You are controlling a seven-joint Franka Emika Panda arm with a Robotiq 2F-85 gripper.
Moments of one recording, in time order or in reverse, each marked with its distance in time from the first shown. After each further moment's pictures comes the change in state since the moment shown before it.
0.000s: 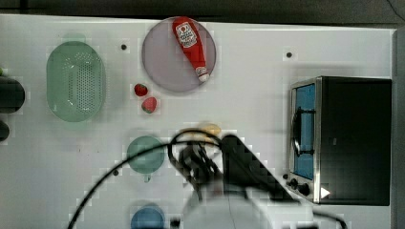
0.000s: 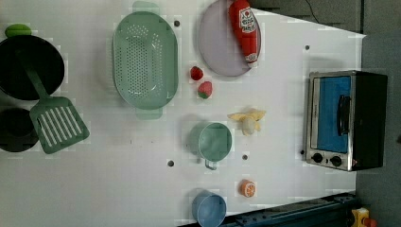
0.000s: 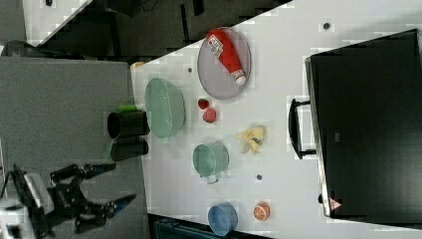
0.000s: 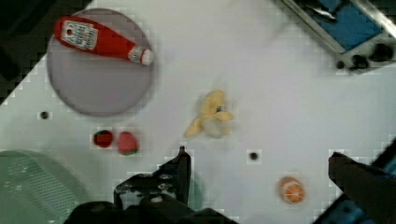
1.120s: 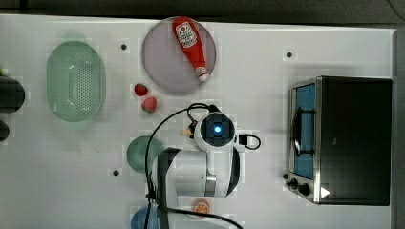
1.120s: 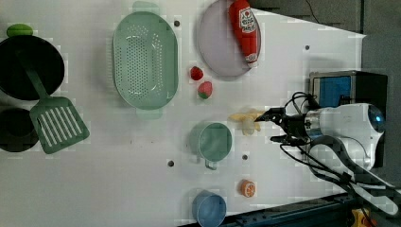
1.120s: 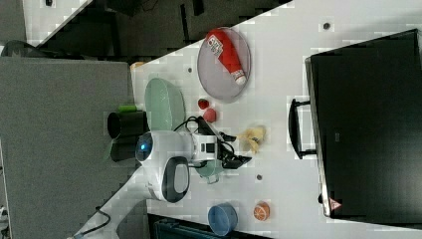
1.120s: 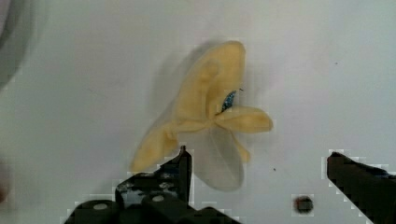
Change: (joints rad) arm -0.017 0.721 0.022 -0.381 0.009 0.831 -0.008
